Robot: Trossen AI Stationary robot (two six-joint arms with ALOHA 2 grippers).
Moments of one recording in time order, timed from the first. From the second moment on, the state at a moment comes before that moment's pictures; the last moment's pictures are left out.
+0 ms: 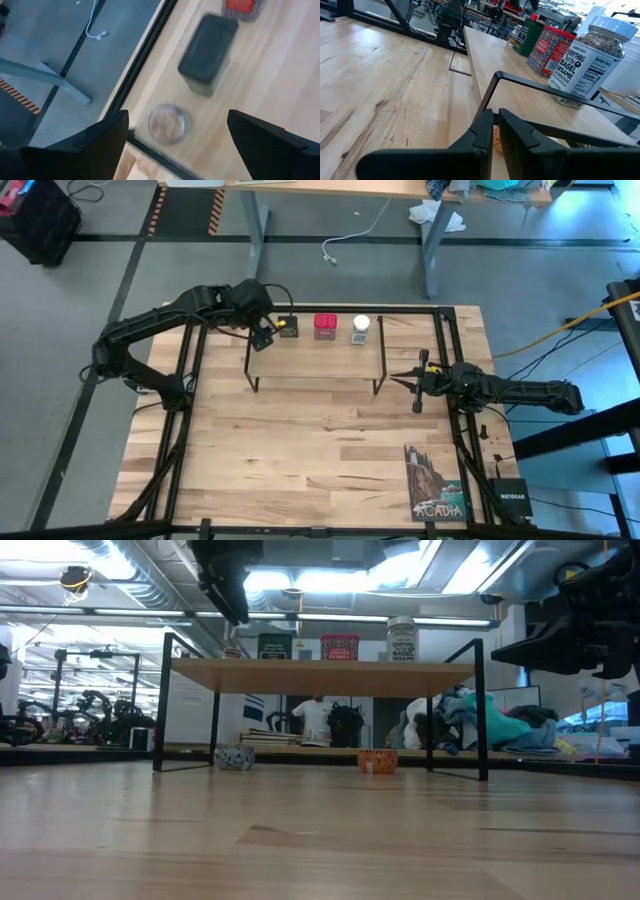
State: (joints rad) left arm 0.41 1.39 1.47 -1.06 -0.31 0.08; right arm -0.09 0.17 0.01 0.05 0.06 -0.37
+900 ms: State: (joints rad) left arm 0.45 1.49 1.47 -1.08 -0.29 0.18; right arm -0.09 0.17 0.01 0.05 0.06 -0.37
